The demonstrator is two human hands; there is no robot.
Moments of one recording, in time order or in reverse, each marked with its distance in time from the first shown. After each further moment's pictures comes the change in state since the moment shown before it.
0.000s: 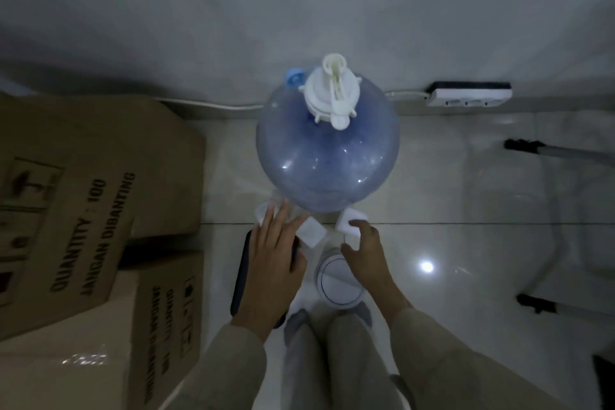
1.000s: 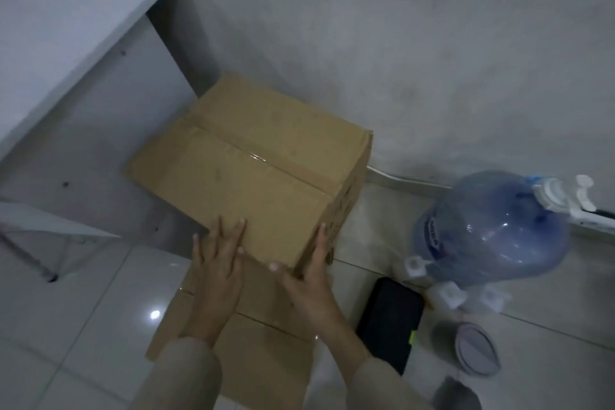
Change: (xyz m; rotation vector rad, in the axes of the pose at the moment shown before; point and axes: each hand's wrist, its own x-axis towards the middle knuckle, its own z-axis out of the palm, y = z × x) left_hand -0.176 -0.255 -0.344 0.119 0.426 -0.345; right_hand -0.247 -0.292 0.306 0.389 -0.460 -0.351
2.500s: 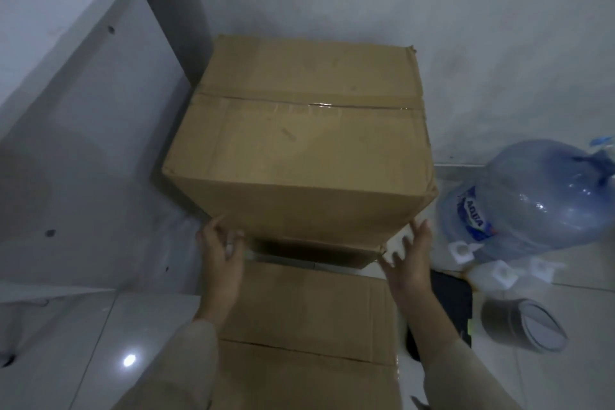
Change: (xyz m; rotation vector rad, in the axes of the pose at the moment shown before) left_hand 0.114 -0.144 0.013 -0.783 -0.063 -0.147; right_hand 0.098 0.035 0.033 0.563 0.764 0.097
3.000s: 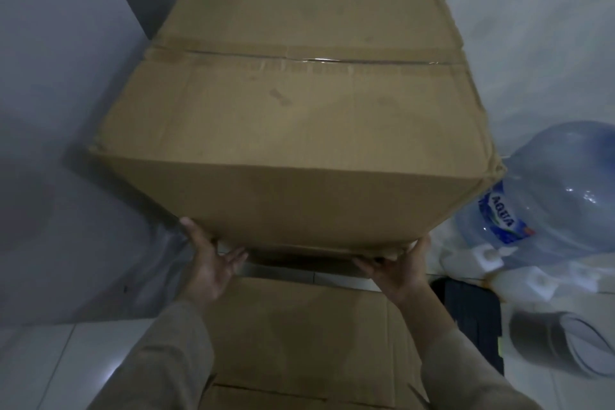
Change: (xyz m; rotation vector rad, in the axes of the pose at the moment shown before) left_hand 0.082 -0.086 0.040 -0.675 0.028 -0.612; right_hand 0.088 0.066 0.003 0.308 -0.072 0.316
